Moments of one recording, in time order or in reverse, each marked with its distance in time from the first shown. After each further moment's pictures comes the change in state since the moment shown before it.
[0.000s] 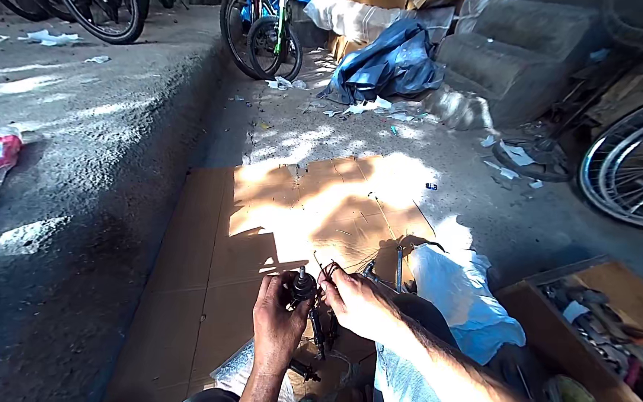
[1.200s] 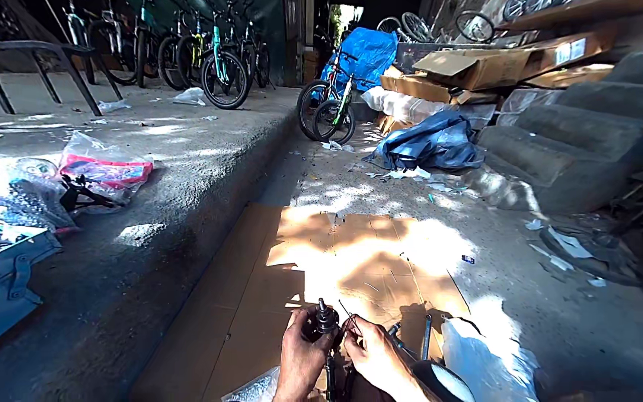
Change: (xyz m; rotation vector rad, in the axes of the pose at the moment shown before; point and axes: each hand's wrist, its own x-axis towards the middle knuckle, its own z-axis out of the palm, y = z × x) left_hand -0.002 0.013 -0.011 -0.281 0.092 -0.249; right_hand 0.012 0.013 0.030 0.062 0.102 -0.080
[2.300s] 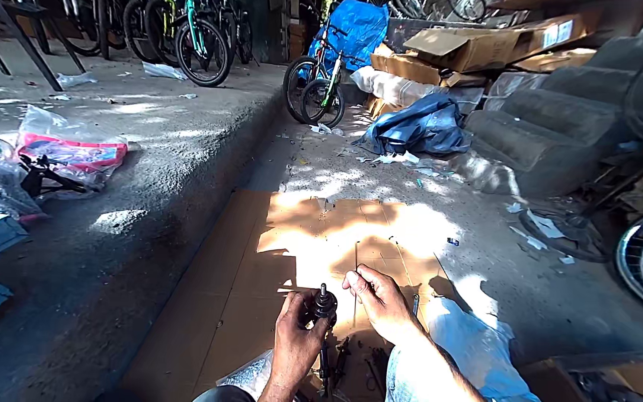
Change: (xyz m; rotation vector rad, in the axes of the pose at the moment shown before) left_hand -0.004 -0.001 -0.002 -0.009 -0.049 0.235; right_hand 0.013 -0.037 -0.054 0.303 0.188 -0.235
